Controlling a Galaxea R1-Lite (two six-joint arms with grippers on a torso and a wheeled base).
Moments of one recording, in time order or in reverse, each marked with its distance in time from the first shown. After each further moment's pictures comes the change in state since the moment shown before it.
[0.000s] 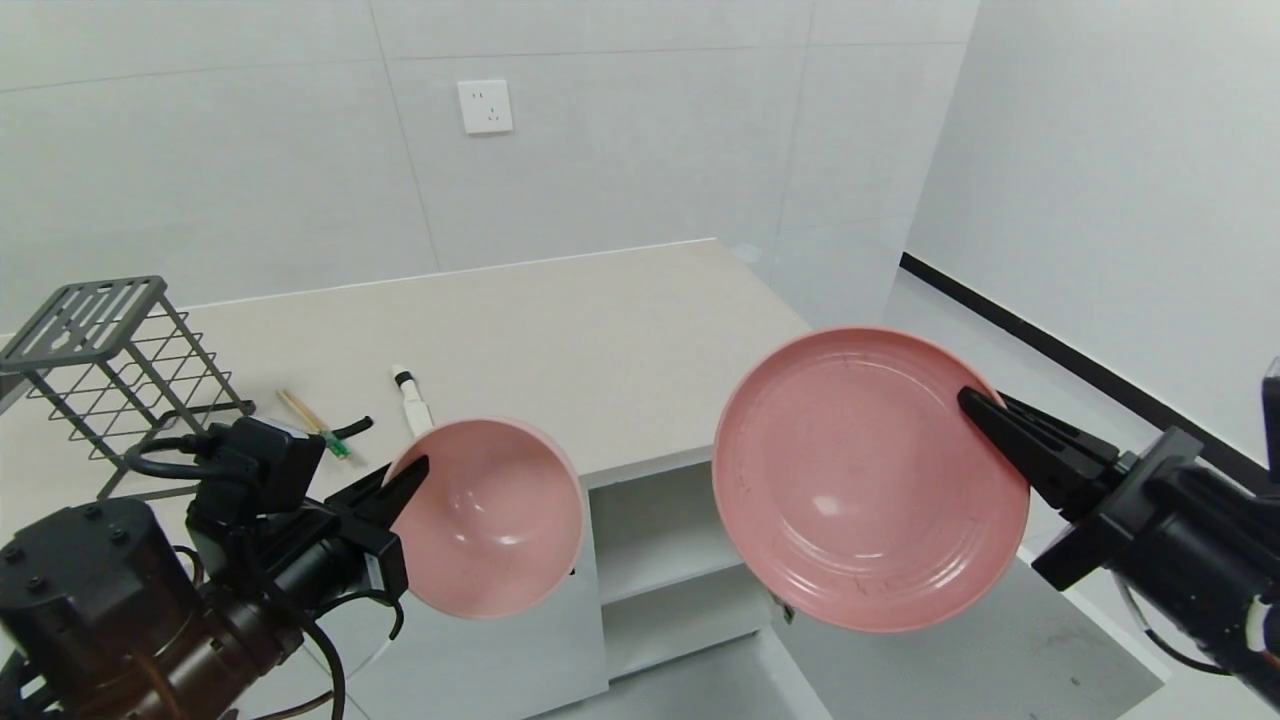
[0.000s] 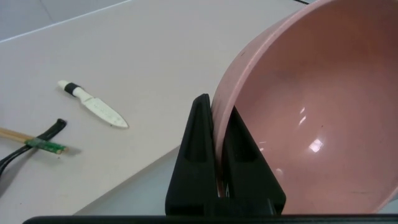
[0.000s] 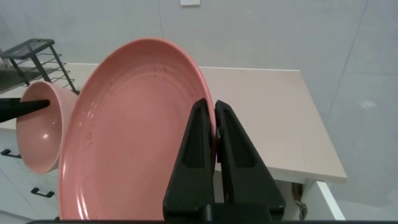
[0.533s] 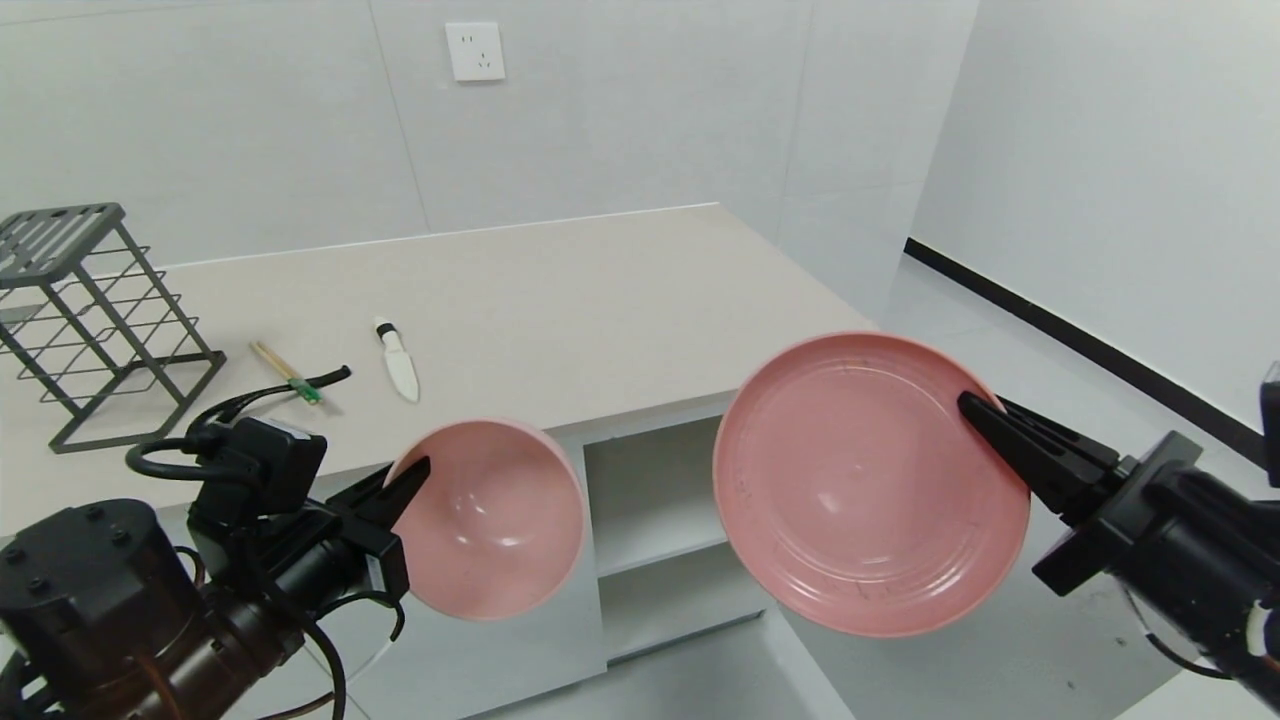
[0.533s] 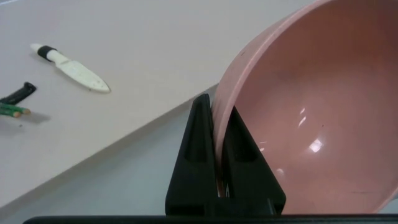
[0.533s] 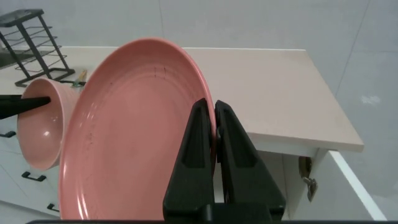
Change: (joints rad) left arm -0.003 0.000 0.000 0.000 -0.001 0.001; right arm 0.001 -0.001 0.006 0.000 0.000 -0.004
